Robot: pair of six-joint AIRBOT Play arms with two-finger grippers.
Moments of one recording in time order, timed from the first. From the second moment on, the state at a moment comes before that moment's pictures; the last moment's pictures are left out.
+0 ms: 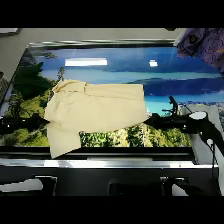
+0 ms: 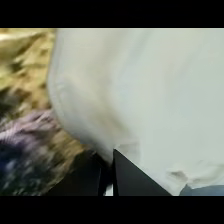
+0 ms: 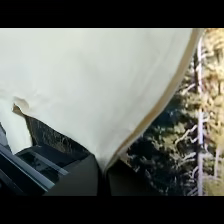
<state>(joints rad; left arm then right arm) 0.58 -1.50 0.90 0.73 -1.19 -1.04 -0.16 -1.23 0.73 -0.59 1.12 1.12</state>
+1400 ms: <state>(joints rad) 0.37 -0.80 1.92 1.40 -1.29 -1.62 -0.01 -0.94 2.06 -1.33 1.36 1.68</state>
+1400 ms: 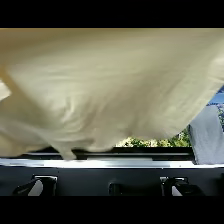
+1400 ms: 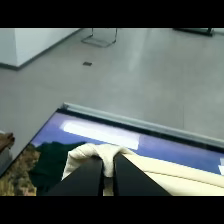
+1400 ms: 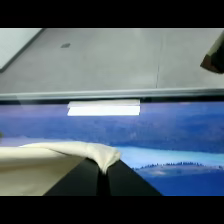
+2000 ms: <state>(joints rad) 0.20 -1.58 1.73 1.27 -1.22 -1.46 -0.01 -1.61 1.91 -1.37 1.33 1.64</state>
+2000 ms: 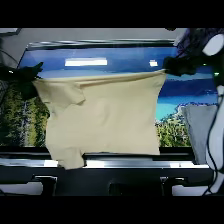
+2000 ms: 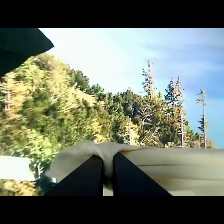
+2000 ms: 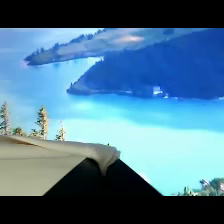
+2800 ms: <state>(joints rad) 0.15 -1.98 2.01 1.29 -1.26 -1.48 -0.01 -1.85 1.91 -1.37 1.27 1.64</state>
